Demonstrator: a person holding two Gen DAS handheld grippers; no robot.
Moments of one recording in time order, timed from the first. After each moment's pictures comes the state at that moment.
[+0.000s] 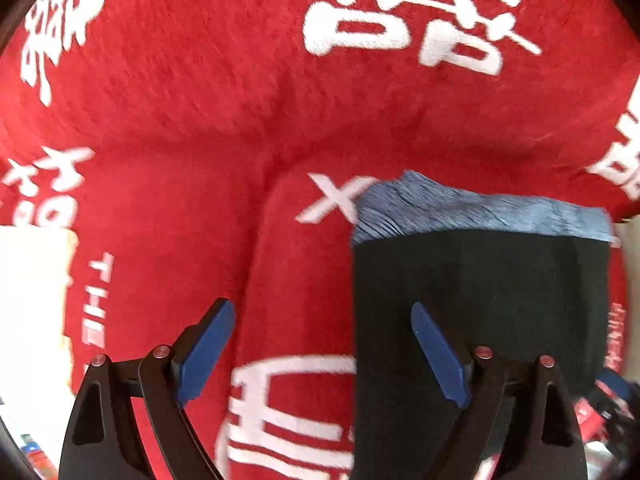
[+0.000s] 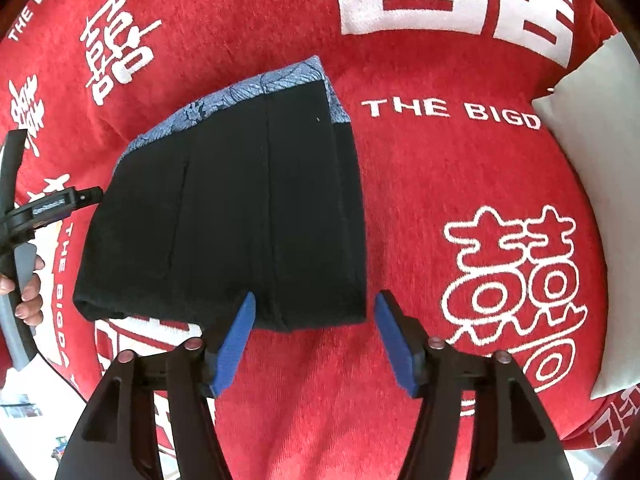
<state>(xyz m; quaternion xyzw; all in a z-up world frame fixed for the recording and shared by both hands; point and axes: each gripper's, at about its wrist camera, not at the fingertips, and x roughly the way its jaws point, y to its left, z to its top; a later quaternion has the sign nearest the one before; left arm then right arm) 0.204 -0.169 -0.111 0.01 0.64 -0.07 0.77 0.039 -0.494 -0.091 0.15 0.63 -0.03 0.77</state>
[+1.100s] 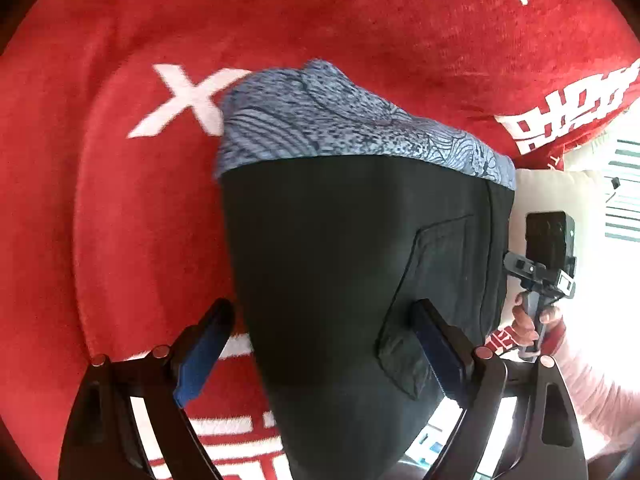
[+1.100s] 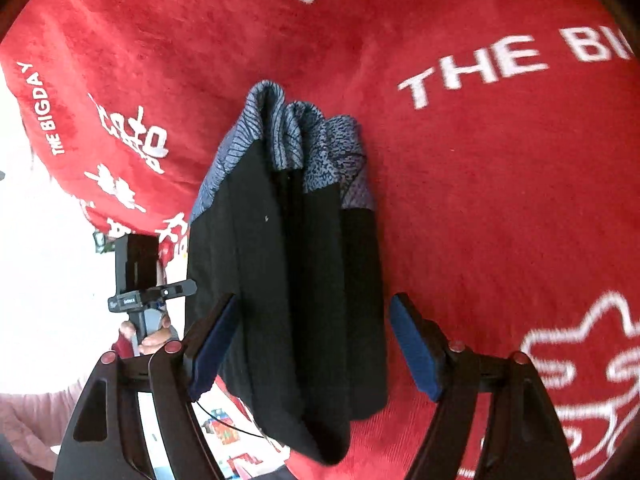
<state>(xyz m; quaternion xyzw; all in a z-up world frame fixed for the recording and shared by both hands) 0.228 -0.182 -0.184 -0.15 0.74 -0.30 0.58 0.119 -0.582 -0.172 0.40 0.61 0.19 0.65</state>
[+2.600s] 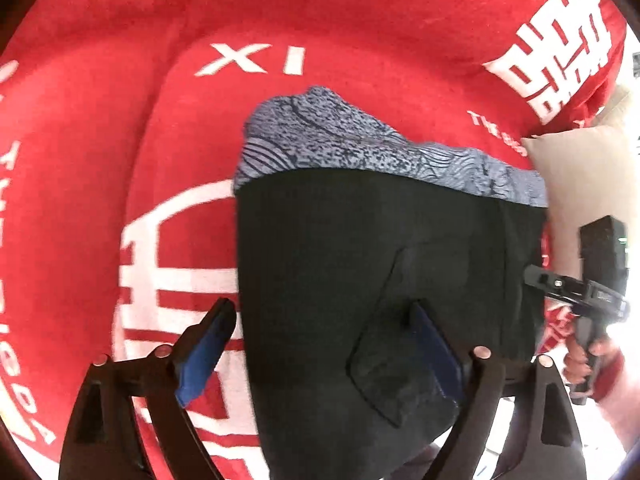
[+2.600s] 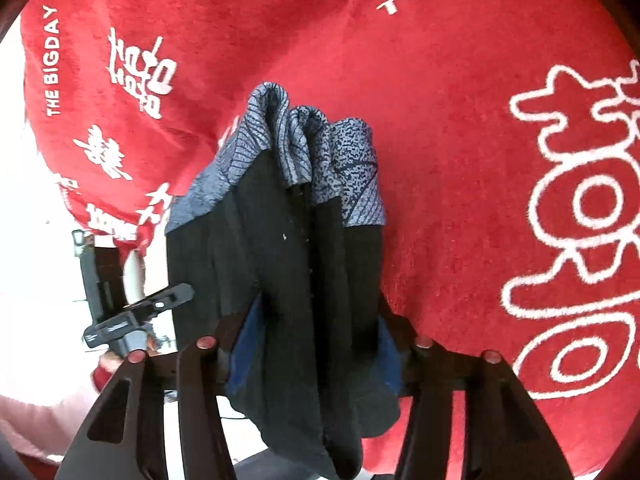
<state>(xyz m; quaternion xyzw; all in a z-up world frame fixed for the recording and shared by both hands) 0.103 -0.180 -0.124 -0.05 0.69 -0.21 0.69 0.023 -0.525 -0.137 0.37 0.62 0.12 0.68</state>
